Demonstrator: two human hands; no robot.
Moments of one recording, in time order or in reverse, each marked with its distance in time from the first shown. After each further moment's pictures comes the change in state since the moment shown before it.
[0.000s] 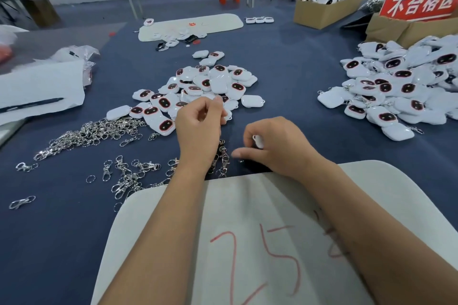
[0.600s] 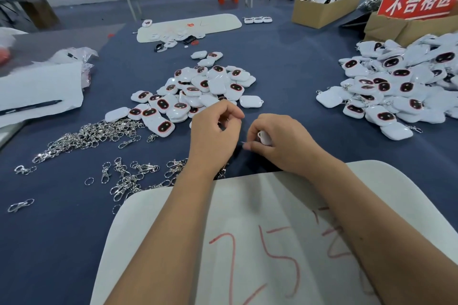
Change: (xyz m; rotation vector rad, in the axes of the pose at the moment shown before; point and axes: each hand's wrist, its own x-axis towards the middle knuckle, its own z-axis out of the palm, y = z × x) left_hand -0.008 -0.002 0.010 0.259 -0.213 0.181; right_hand -0.001 0.011 -0.009 0.001 -0.020 0.015
